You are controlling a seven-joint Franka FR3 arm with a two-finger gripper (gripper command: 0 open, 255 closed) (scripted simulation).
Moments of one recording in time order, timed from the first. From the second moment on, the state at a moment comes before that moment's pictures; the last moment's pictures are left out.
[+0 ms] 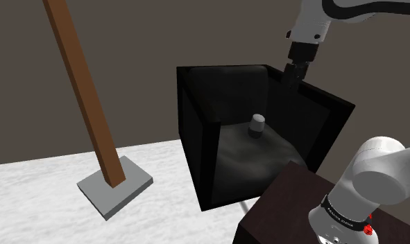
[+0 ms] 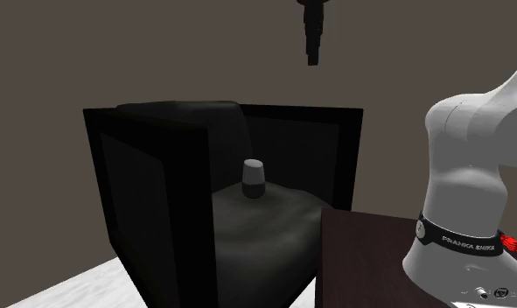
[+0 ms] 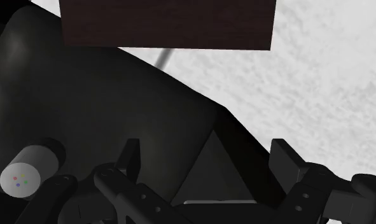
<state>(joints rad) -0.01 -0.75 -0.03 -2.27 0.06 1.49 -0.04</state>
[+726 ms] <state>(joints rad) -0.05 -0.63 -0.14 -2.39 -0.04 1.75 -0.19</state>
